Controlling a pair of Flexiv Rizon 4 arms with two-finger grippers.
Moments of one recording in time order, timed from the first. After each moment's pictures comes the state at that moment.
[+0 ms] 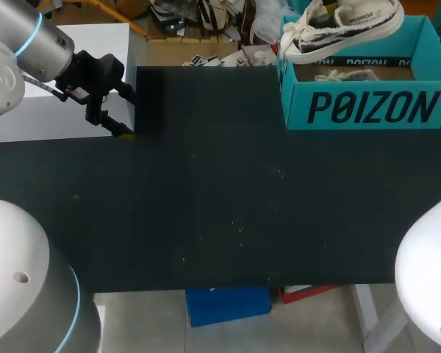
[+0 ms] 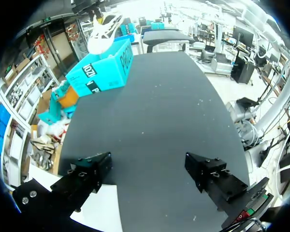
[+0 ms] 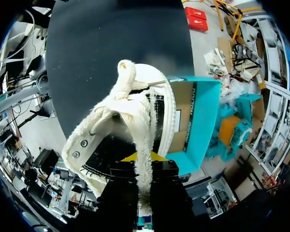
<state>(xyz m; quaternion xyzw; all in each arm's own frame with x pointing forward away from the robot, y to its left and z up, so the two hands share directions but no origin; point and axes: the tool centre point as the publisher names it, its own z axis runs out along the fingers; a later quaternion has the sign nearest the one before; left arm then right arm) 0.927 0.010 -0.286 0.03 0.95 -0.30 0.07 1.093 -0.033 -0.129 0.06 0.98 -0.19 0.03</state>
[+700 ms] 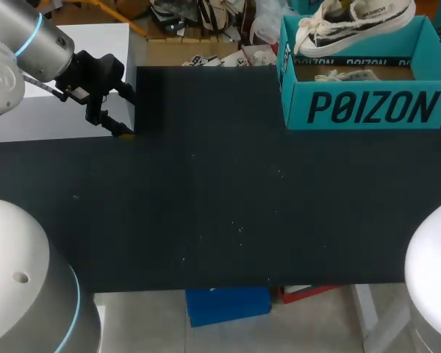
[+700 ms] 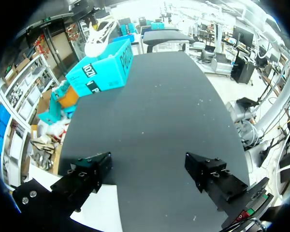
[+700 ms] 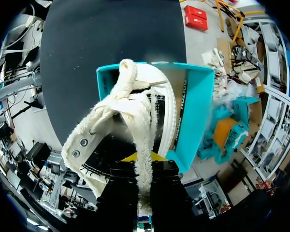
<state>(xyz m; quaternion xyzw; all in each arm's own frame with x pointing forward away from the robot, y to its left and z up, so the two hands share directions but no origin) 0.927 0.010 -0.286 0.03 0.95 -0.30 0.07 1.134 -0.069 -0.143 0.03 0.98 -0.20 0.04</state>
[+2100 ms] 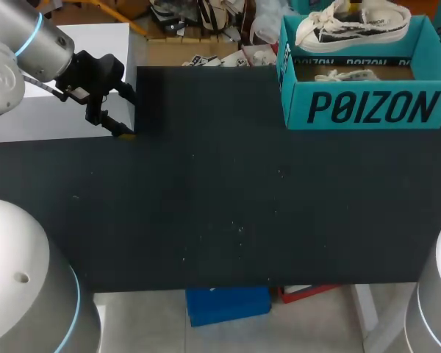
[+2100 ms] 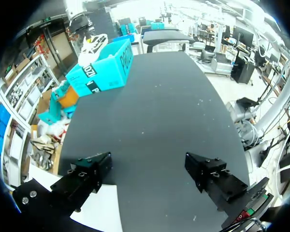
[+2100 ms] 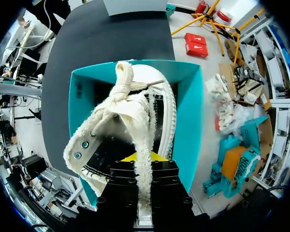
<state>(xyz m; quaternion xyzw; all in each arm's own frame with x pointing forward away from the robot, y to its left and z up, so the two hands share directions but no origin) 0.927 0.010 -0.286 0.03 0.95 -0.30 0.07 1.216 -0.113 -0.213 0.01 1.00 -0.02 -0.01</state>
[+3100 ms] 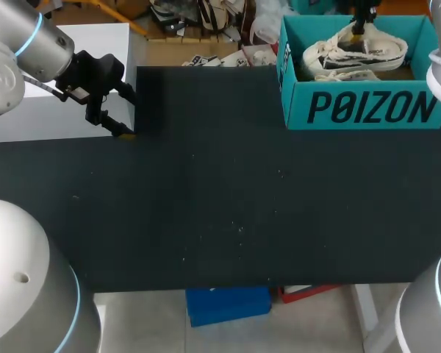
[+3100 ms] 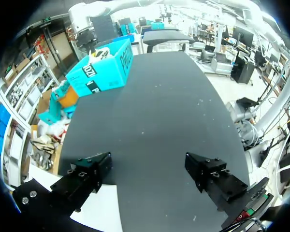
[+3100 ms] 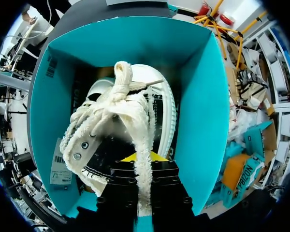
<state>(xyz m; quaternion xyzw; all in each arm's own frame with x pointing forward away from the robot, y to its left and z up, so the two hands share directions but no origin) 0.927 0.010 -0.286 0.03 0.95 -0.30 0.07 1.238 -0.142 -0.310 -0.01 1.00 0.01 0.00</state>
